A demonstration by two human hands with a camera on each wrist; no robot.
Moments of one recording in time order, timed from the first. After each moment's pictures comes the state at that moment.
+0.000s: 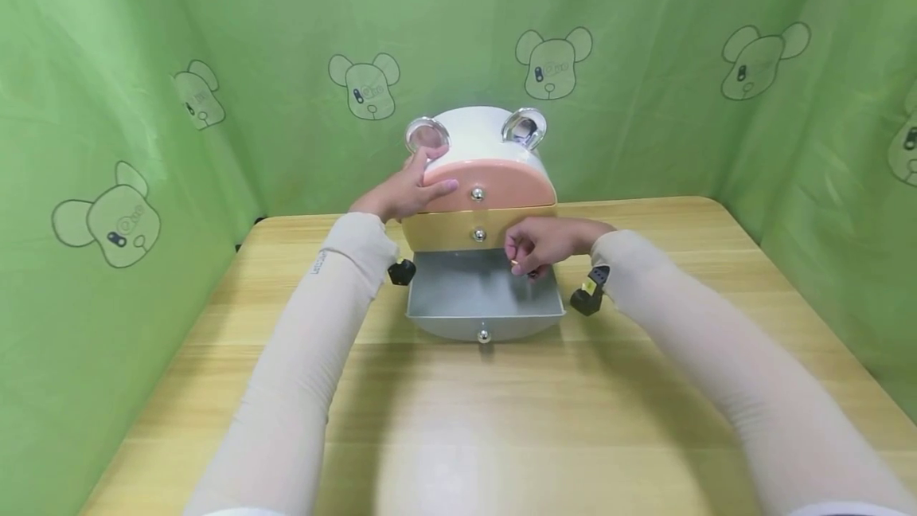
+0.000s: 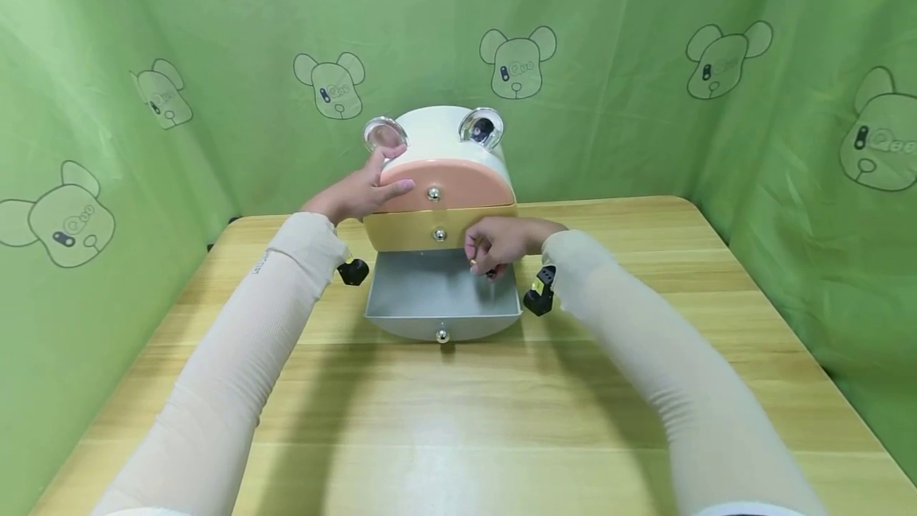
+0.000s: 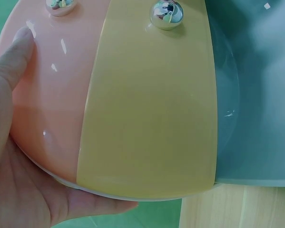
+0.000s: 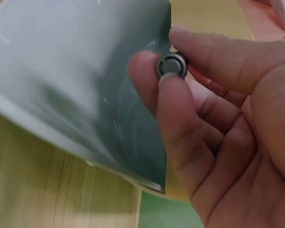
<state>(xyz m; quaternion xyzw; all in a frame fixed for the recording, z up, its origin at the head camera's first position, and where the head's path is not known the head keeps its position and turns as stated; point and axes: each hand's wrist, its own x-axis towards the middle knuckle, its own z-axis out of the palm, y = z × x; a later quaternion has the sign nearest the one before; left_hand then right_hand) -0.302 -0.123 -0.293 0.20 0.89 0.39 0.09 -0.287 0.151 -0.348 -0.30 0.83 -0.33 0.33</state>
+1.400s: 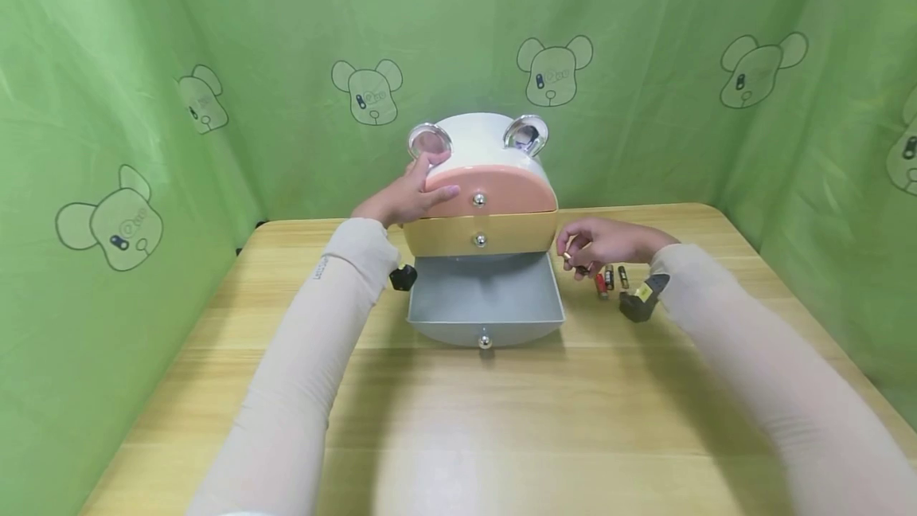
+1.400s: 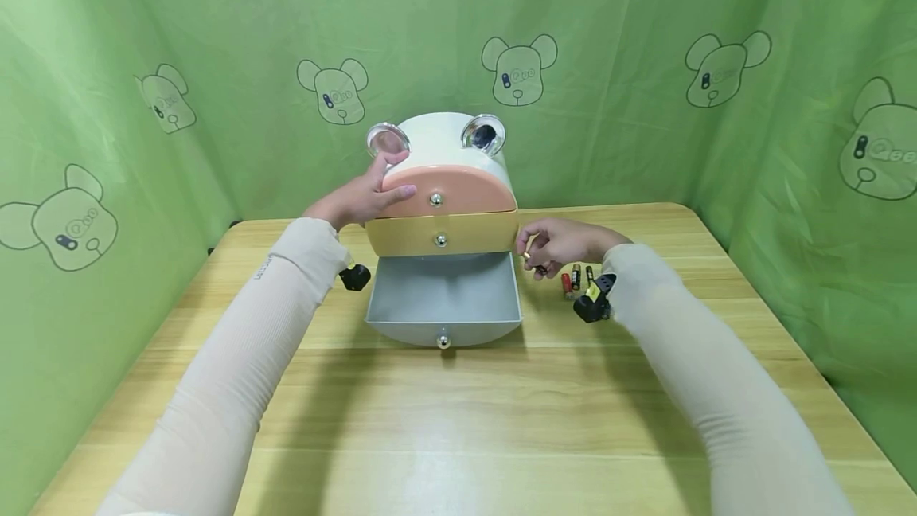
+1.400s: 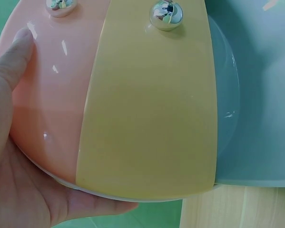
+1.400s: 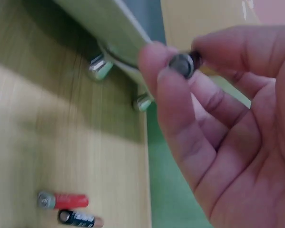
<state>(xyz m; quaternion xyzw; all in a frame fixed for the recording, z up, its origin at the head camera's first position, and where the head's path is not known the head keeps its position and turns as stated) -0.300 -0.124 -0.292 0.20 0.89 0.40 0.09 -0.289 0.228 -0.357 -0.23 0.83 -0.41 0.30</state>
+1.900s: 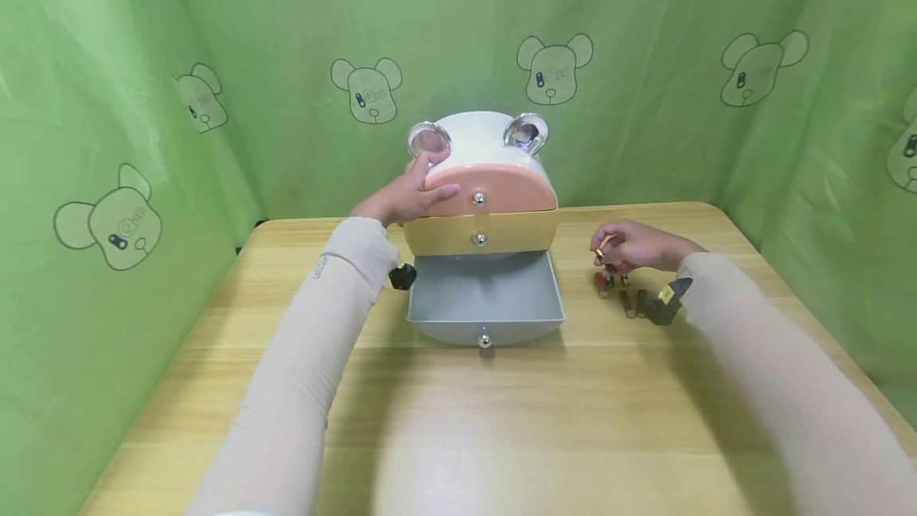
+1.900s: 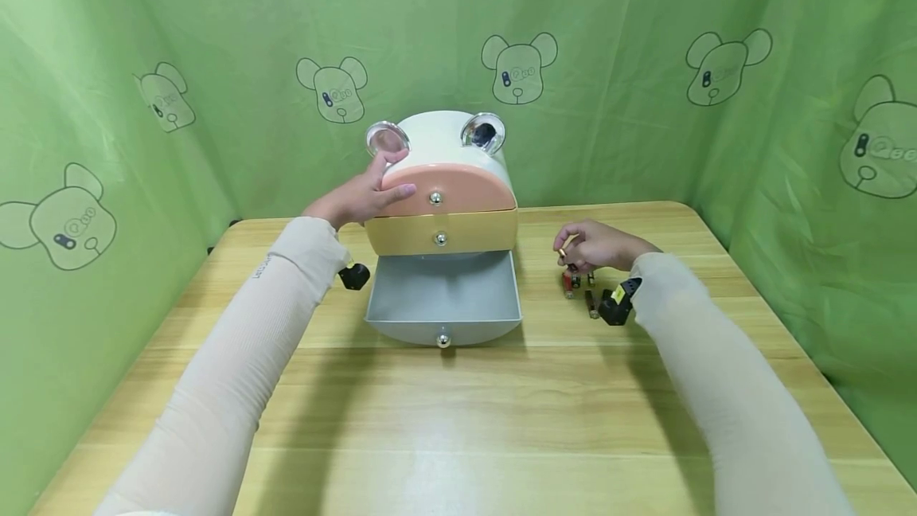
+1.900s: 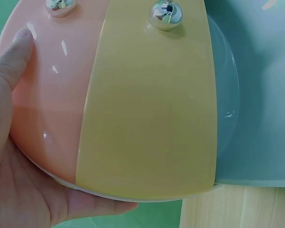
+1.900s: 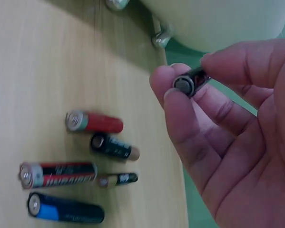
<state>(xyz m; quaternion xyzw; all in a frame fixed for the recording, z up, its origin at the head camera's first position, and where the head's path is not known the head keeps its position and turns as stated) -0.299 -0.124 -0.292 0.20 0.89 0.39 0.09 -0.297 0.280 -0.388 -0.16 0.83 -0.46 0.27</state>
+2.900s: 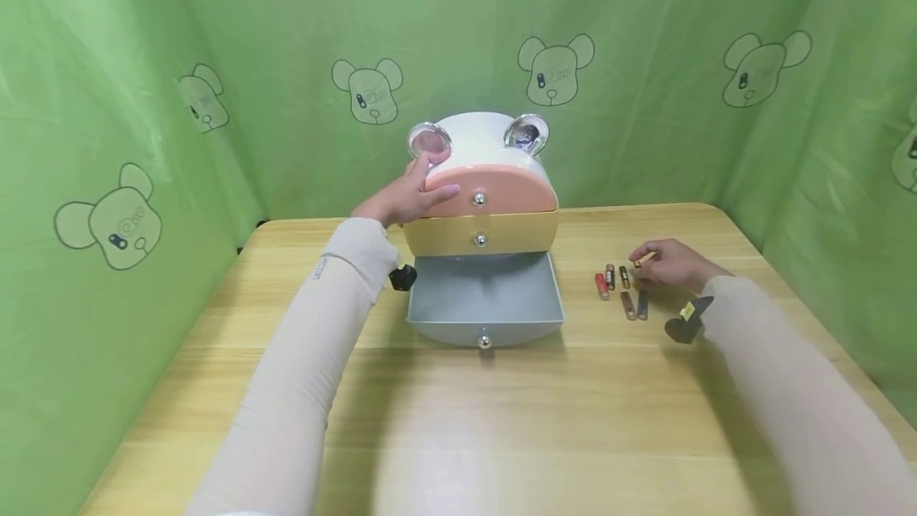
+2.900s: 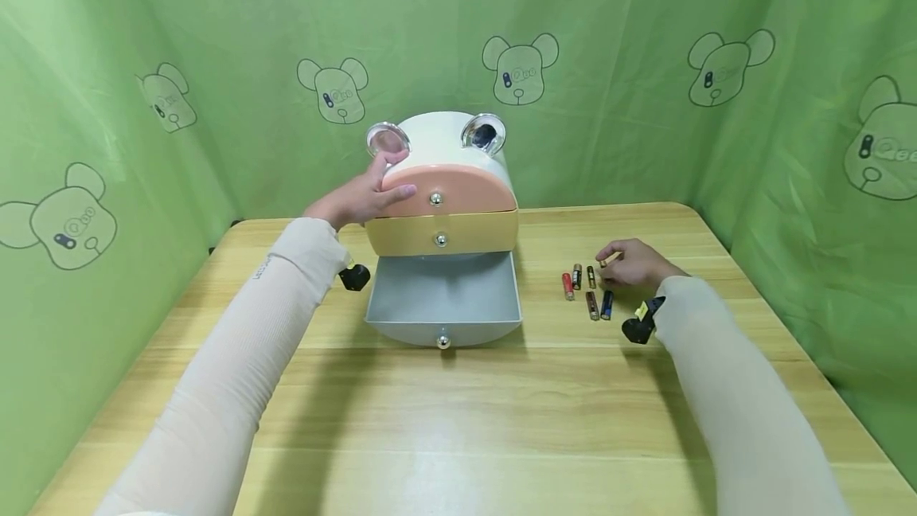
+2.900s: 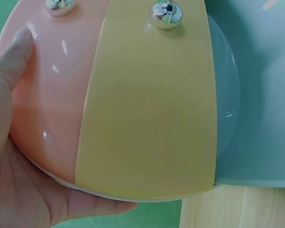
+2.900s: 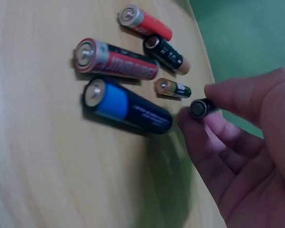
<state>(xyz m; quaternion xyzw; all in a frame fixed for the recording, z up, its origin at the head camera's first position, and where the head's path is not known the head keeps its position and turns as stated) -0.302 -0.124 -0.295 0.20 0.90 0.39 0.09 -0.294 0.337 -0.437 -0.09 0.92 -0.36 0.14</state>
